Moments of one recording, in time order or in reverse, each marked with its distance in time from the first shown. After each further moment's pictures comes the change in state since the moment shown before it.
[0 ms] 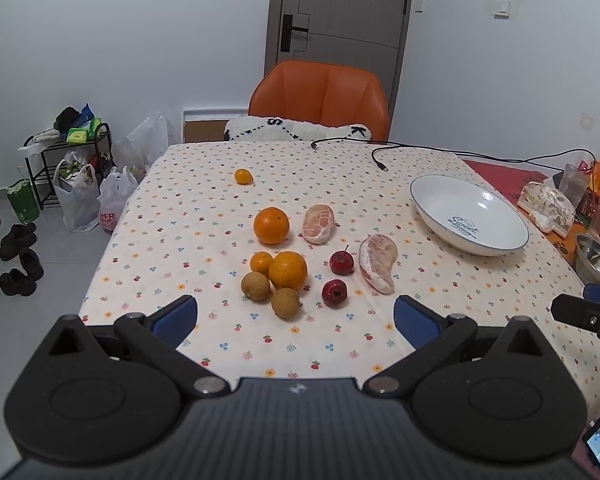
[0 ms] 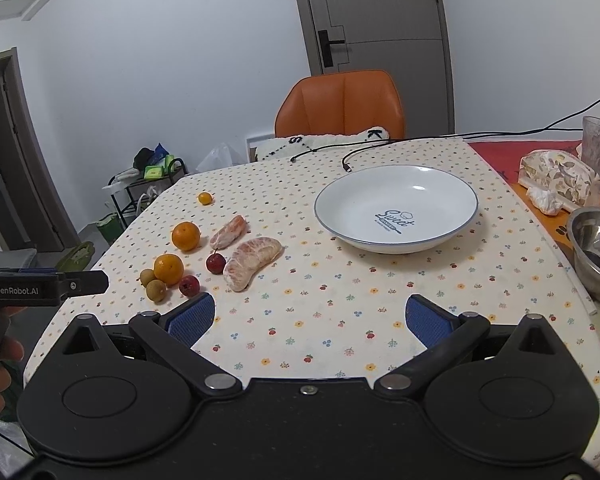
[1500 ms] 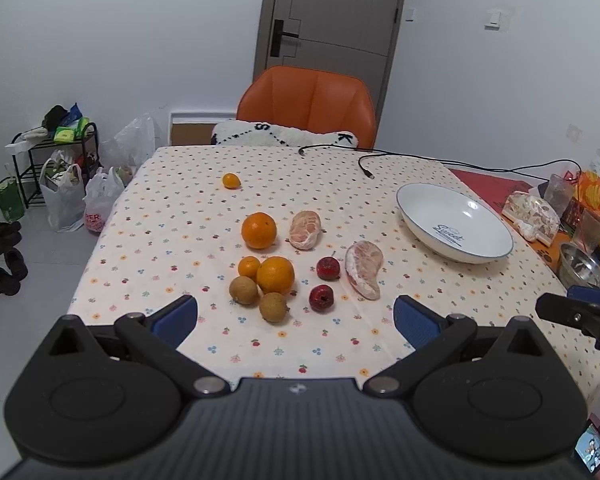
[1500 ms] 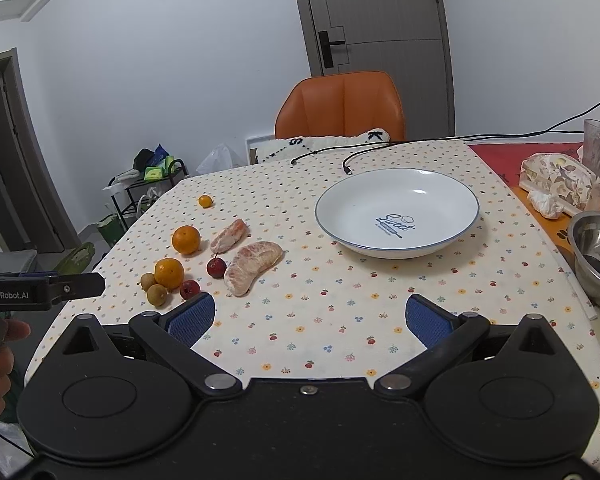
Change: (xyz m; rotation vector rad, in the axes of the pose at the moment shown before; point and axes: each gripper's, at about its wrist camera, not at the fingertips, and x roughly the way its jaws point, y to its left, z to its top) left arm -0.002 0.003 -0.002 -0.021 -0.019 -0.063; right arm 0.001 0.001 0.003 -0.003 -0.004 0.001
